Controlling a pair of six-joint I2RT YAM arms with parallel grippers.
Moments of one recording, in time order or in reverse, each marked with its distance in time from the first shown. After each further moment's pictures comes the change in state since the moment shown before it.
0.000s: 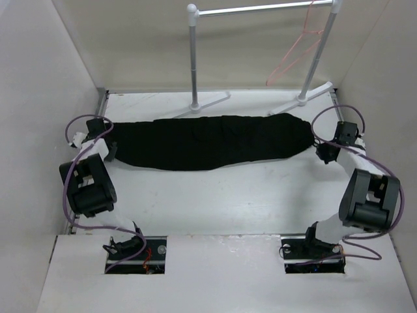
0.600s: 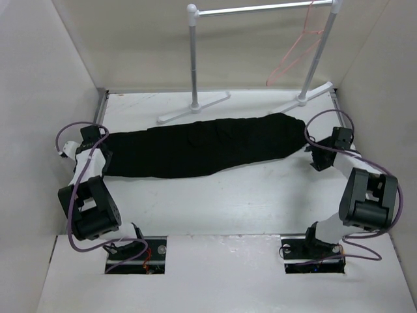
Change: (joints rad) left arm 0.033 -0.256 -0.116 -0.212 -0.165 0.068; right arm 0.004 -0.041 -0.113 0.060 -0.146 -0.076
